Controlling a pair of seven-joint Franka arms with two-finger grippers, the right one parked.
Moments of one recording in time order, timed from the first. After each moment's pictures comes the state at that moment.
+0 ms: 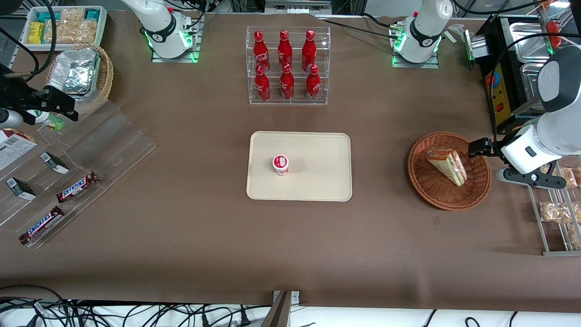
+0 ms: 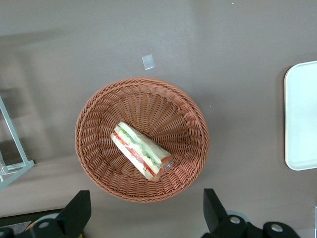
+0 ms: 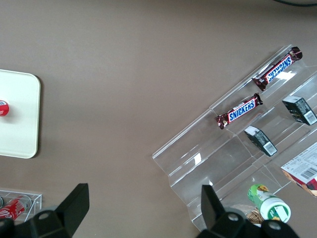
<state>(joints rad) -0.03 0.28 0.02 -1.54 0.01 1.69 0.15</state>
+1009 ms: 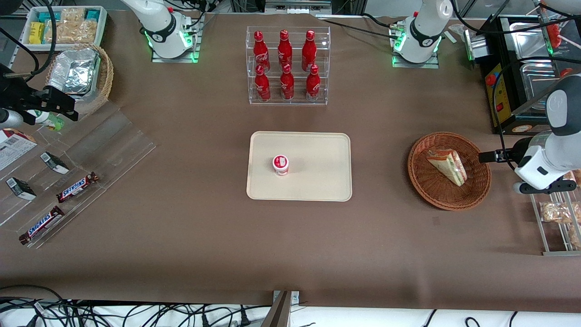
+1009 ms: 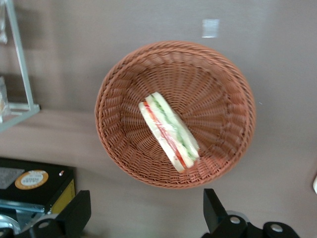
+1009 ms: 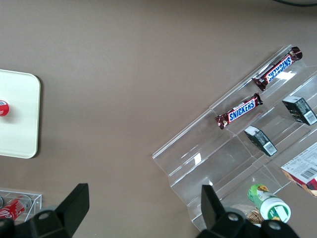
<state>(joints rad) -0.02 0.37 0.14 -1.55 0.01 1.65 -0.06</state>
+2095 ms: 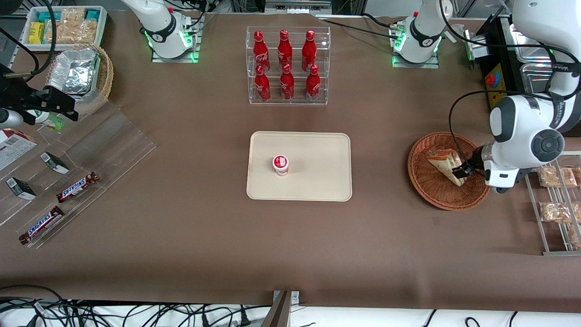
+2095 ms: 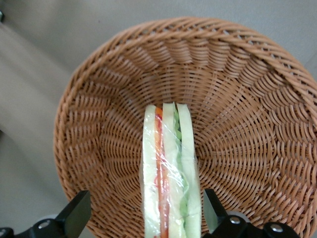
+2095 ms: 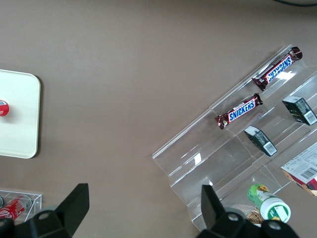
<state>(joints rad) -0.04 0.37 0.13 -1.98 0.01 2.13 -0.63</state>
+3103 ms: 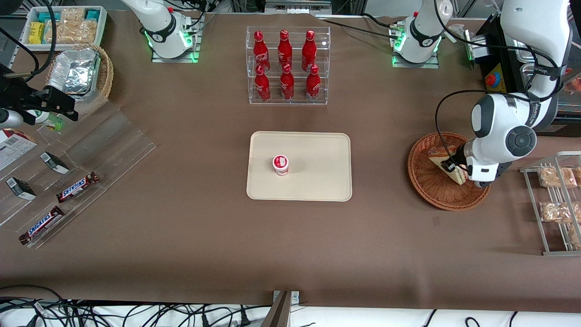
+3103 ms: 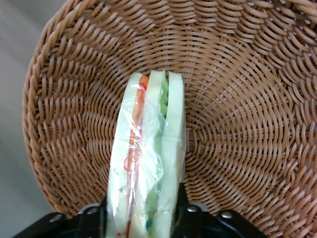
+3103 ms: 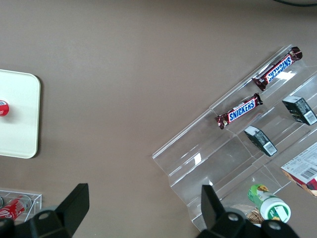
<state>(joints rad) -0.06 0.36 0.11 -2.08 0.01 2.22 -0.70</state>
